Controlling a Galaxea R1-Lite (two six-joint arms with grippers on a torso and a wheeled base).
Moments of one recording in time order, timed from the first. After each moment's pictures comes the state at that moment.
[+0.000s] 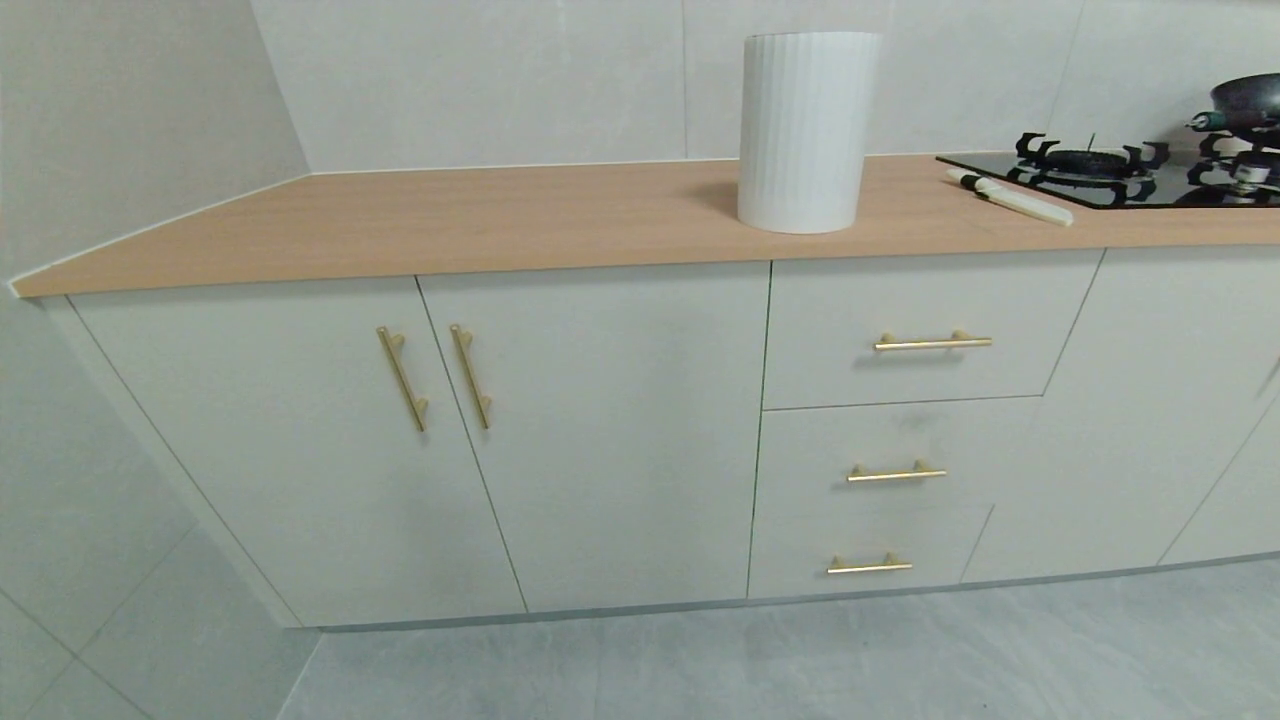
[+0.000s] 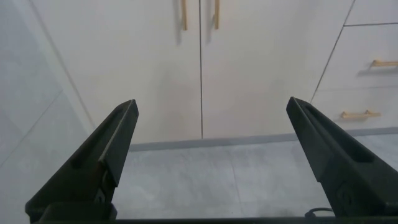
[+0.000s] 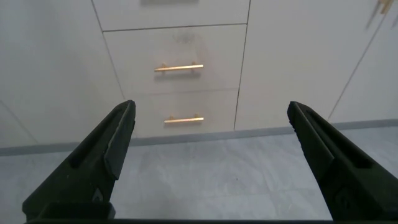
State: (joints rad) left arm 0.00 0.00 0.00 -0.01 -0.02 0.00; right arm 0.00 0.00 0.00 0.00 -0.03 0.01
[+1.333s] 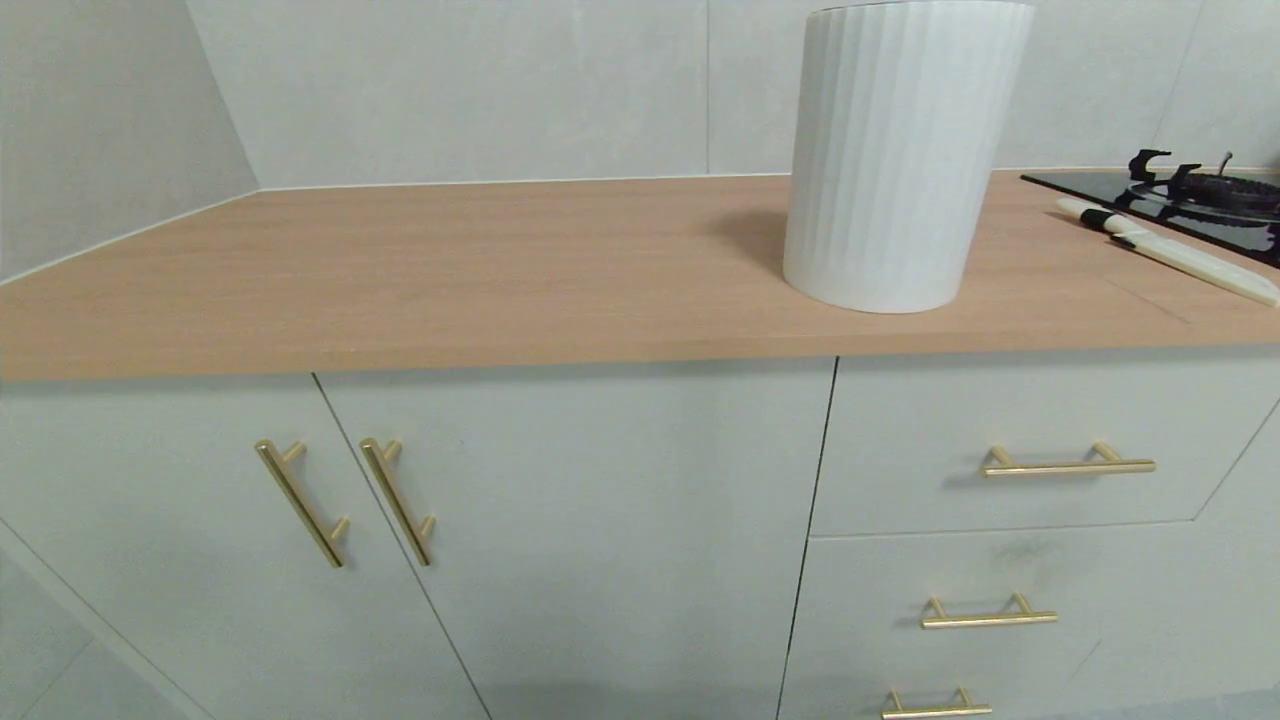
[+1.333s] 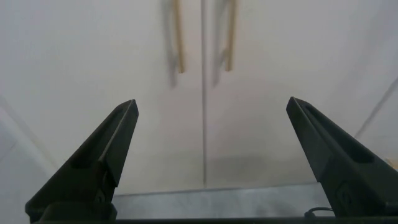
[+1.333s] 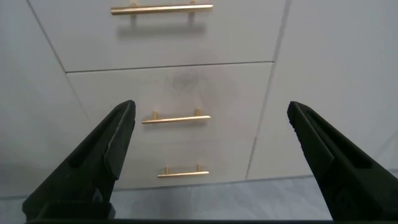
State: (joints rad) left arm 0.00 0.00 0.00 -0.01 -0.02 0.00; right arm 0.00 0.00 0.00 0.00 -0.03 0.00
